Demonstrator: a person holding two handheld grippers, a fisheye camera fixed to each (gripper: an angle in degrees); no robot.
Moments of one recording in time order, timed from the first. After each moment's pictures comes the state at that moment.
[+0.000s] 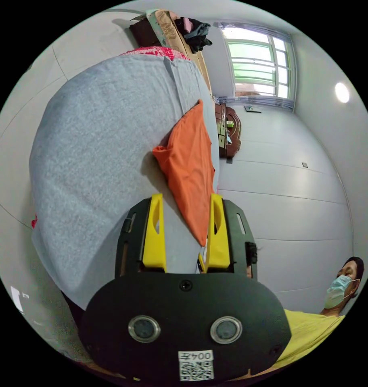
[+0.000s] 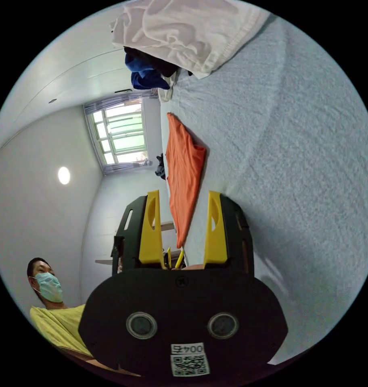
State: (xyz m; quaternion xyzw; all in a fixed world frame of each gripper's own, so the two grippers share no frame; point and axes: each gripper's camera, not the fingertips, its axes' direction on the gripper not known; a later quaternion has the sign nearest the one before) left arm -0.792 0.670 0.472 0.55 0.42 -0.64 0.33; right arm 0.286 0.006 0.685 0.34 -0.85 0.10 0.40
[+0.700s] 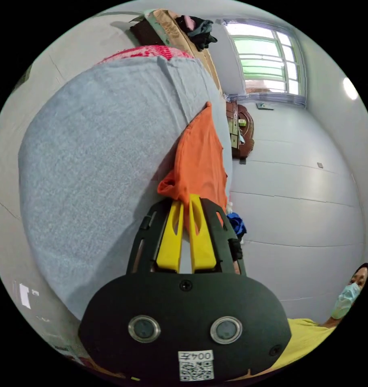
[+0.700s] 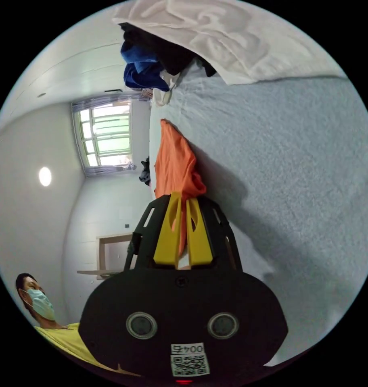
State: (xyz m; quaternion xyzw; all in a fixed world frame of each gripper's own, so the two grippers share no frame) left arm -0.806 0.676 0.462 0.51 0.39 -0.67 0.38; right arm 0.270 -0.007 0.625 0.34 -0.80 0.14 0.46
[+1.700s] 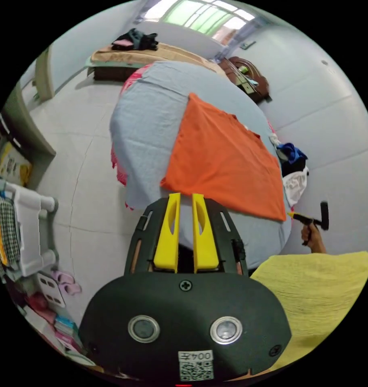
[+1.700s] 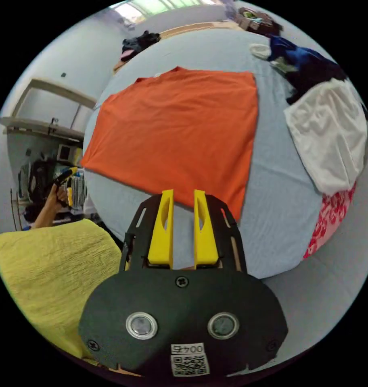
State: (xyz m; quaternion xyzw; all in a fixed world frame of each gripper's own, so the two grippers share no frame) left arm -0.568 0.485 0.356 0.37 0.18 -0.66 0.63; right arm 0.086 0.149 0.419 0.37 -0.38 -0.16 0.83
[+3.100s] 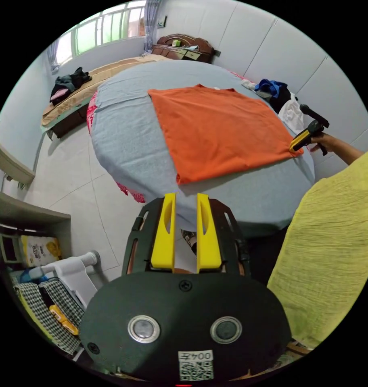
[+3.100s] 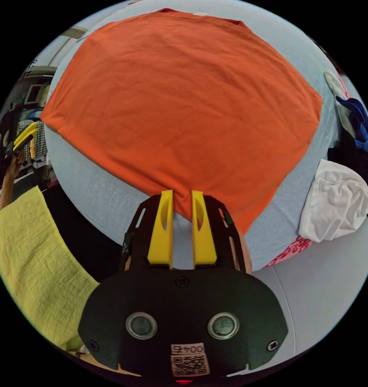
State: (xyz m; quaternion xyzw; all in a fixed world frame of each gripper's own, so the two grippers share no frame) left arm -0.518 0.377 0.371 0.31 0.06 -0.52 0.80; right arm -0.124 0.110 0.215 0.25 -0.19 -0.25 0.92
